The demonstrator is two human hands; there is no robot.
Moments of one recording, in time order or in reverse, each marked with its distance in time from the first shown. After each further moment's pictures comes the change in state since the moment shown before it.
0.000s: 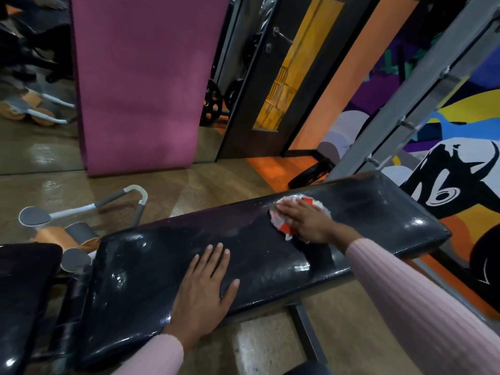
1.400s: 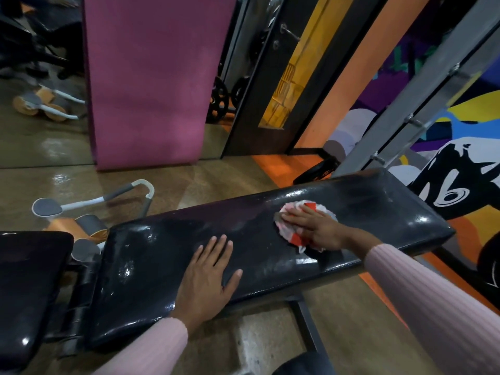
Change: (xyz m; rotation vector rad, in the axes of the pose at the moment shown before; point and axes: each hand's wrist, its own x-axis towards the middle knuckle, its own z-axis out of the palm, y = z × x) left_hand 0.000 0.002 -0.003 -0.052 0.040 -0.008; right_hand -0.022 0.020 0.017 0.105 -0.031 -0.184
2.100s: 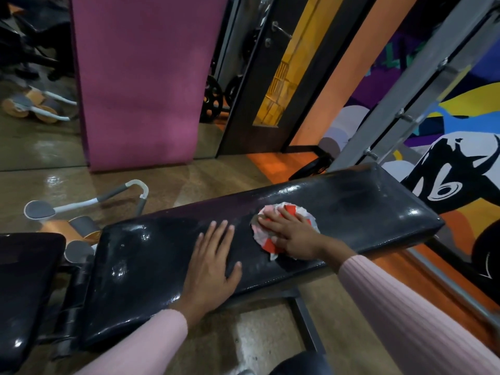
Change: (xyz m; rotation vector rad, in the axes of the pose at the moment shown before) left_hand 0.016 0.022 -0.011 -0.141 0.075 0.049; right_hand -0.007 -0.058 0.016 -0.012 0.037 0.012
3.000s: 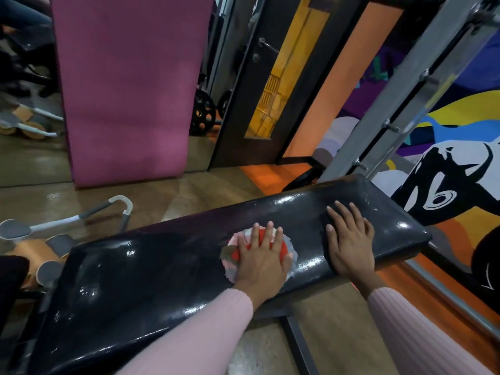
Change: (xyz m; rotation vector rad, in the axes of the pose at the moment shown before) left_hand 0.093 0.120 0.050 0.168 -0.273 0.012; right_hand -0.061 0.118 0.007 -0.117 0.776 0.435
